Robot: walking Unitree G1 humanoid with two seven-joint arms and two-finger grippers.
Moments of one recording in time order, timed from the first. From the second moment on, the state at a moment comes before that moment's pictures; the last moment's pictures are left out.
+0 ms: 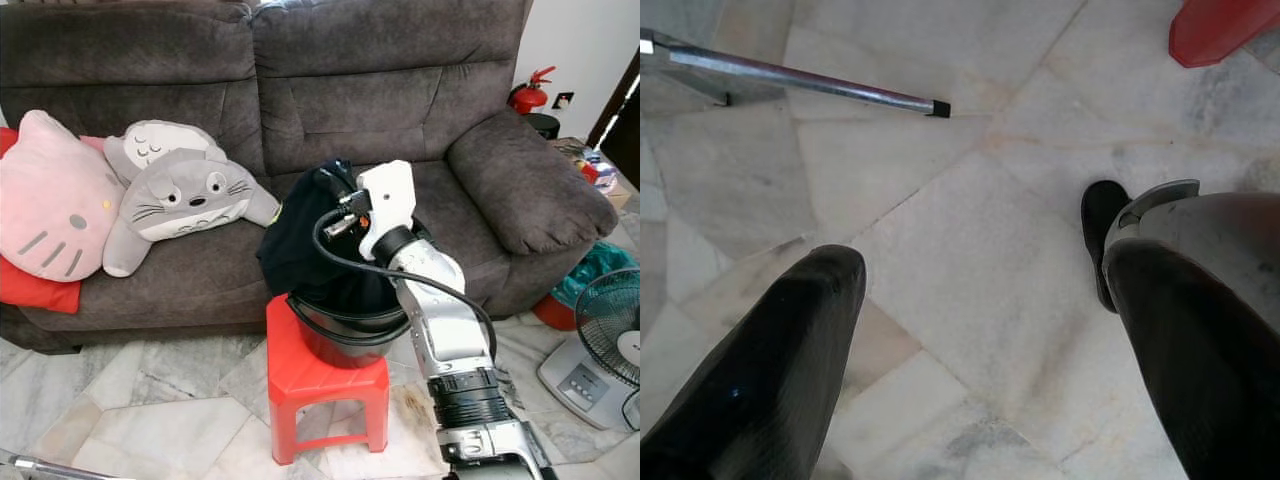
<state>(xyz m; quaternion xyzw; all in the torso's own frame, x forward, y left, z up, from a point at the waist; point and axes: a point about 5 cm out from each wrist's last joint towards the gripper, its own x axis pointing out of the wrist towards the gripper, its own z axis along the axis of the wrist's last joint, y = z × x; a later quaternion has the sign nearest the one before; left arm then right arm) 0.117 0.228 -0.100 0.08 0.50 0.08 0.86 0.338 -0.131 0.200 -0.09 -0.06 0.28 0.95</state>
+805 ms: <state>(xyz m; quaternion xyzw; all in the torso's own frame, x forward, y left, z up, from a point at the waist) 0.116 0.229 -0.101 0.08 0.50 0.09 0.86 0.307 -0.100 0.148 -0.14 0.07 0.47 0.87</state>
